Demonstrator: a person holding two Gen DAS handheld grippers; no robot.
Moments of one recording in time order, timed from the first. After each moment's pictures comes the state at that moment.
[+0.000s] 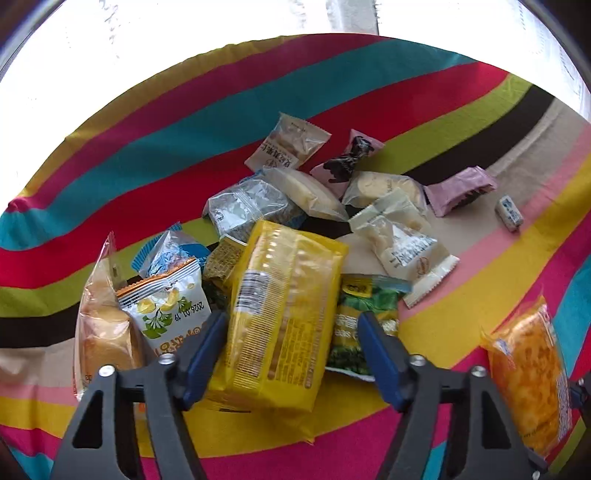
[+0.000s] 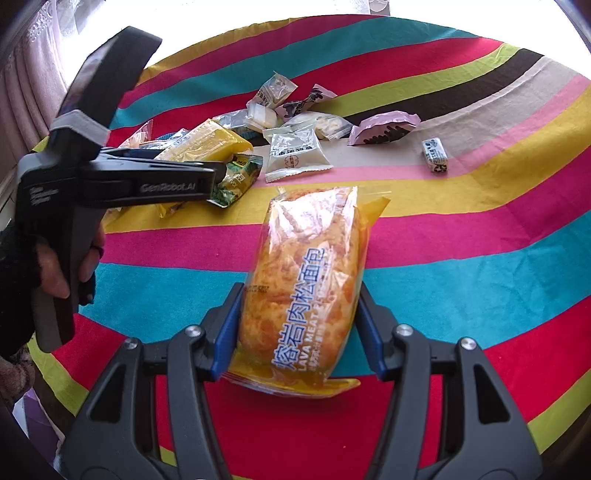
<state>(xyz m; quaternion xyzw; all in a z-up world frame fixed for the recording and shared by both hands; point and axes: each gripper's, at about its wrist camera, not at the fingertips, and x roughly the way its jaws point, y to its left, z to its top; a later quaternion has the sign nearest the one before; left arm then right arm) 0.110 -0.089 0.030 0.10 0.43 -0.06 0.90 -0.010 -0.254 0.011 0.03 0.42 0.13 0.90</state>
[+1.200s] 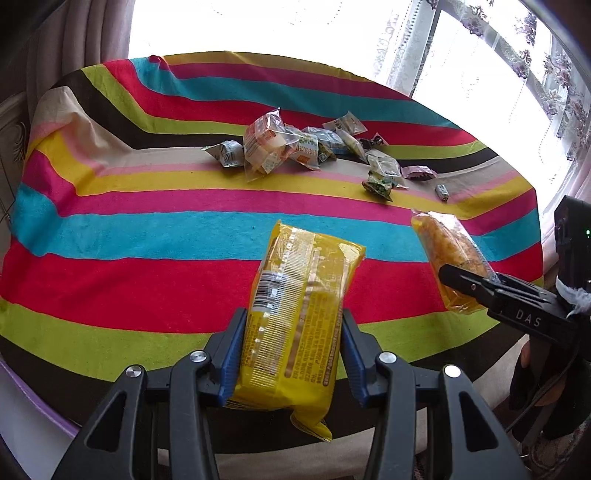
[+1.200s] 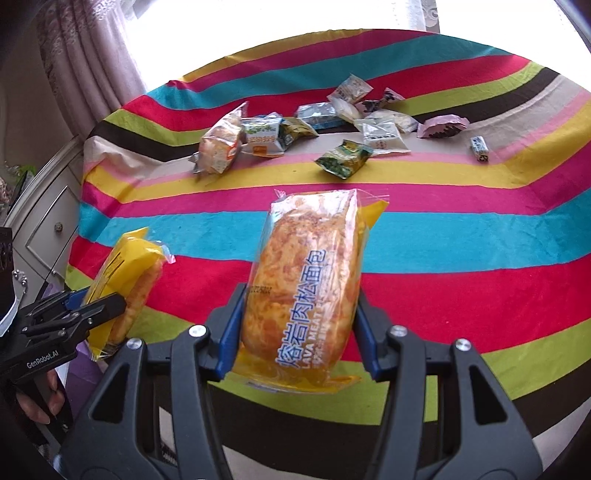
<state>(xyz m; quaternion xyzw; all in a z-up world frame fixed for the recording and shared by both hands) -0.163 0.036 0.055 -0.09 0.42 -0.05 0.90 -0.106 -0.205 0.042 0.03 0.41 0.22 0.88</state>
